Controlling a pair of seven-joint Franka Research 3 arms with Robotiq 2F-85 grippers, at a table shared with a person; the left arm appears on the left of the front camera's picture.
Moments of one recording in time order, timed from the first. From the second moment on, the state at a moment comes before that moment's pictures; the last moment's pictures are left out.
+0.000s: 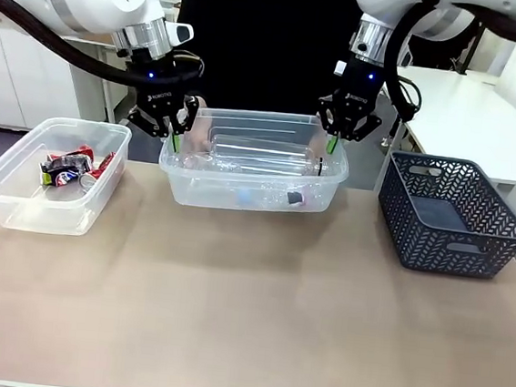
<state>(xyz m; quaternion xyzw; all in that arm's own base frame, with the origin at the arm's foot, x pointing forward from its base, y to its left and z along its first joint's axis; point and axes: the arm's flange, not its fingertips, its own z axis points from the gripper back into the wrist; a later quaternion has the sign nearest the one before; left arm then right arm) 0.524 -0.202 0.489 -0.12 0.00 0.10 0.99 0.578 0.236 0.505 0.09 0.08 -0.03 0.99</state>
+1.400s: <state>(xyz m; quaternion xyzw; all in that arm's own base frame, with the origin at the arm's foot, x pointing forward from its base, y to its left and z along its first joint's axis) 0.494 -0.190 0.541 -0.14 -0.07 0.11 0.98 0.536 0.229 0.564 0.11 -0.08 -0.01 0.99</state>
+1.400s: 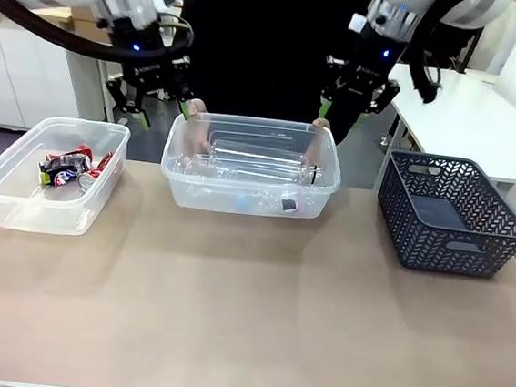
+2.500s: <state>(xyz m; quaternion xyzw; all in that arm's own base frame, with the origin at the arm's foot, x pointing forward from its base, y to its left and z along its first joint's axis) 0.467 -0.176 0.537 -0.16 -0.09 0.06 0.98 0.493 0.220 0.563 0.10 -0.10 0.00 0.99</state>
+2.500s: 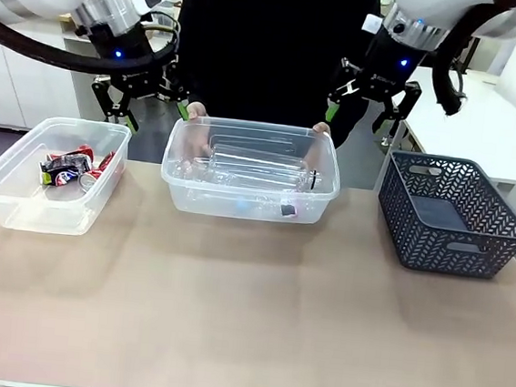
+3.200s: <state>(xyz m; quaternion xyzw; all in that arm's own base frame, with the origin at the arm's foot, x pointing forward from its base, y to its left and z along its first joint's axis) 0.438 -0.170 0.549 -0.19 -0.06 0.02 0.98 0.428 0.220 0.589 0.16 -0.05 0.06 0.98</state>
